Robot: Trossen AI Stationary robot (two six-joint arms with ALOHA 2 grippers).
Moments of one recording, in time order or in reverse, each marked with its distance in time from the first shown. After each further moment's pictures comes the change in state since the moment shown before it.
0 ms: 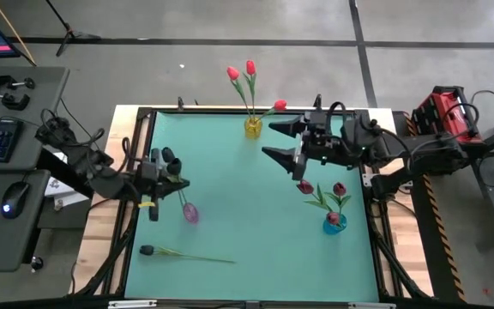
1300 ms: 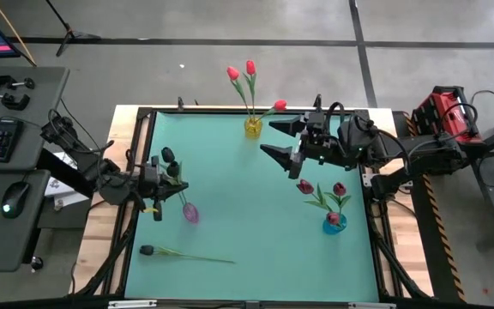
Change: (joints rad) left arm -0.055 -0.146 -0.310 0.137 -0.101 -0.106; right arm 0.000 0.010 0.000 -0.004 0.050 0.001
